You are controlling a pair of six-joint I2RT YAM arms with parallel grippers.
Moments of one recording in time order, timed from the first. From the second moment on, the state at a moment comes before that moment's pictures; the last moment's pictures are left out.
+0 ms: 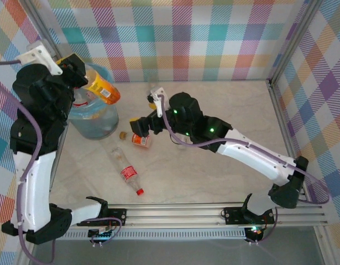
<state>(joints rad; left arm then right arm) -0.27 1.22 1.98 -0.78 -0.39 -0.37 1.04 1.52 1.64 -0.36 -0.02 0.23</state>
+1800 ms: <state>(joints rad) 0.20 1.73 1.77 -0.69 0.00 -0.08 1.00 1.80 1.83 -0.48 -0.12 0.23</state>
